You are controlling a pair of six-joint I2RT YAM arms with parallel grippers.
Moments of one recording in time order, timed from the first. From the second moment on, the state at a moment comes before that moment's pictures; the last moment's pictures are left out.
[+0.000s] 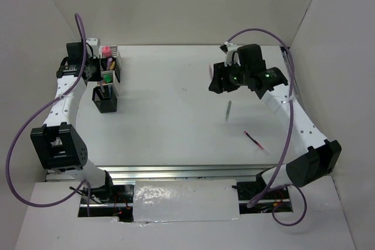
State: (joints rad) left arm 0.15 1.57 1.46 -0.60 0.02 0.10; right arm 0.40 1.40 1.49 -0.77 -0.29 0.12
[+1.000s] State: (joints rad) left arm 0.23 1.28 1.17 -0.35 0.14 -0.05; right arm 0.25 2.18 2.12 -0.72 -0.07 0.28
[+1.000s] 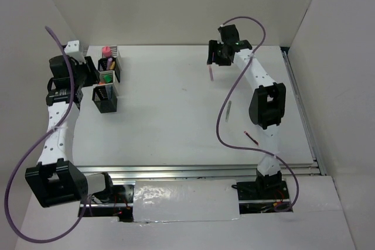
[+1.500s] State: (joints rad) left arm 0.23 1.25 1.29 -0.37 0.19 -0.12; right arm 0.28 2.42 2.25 -0.70 0.01 0.30
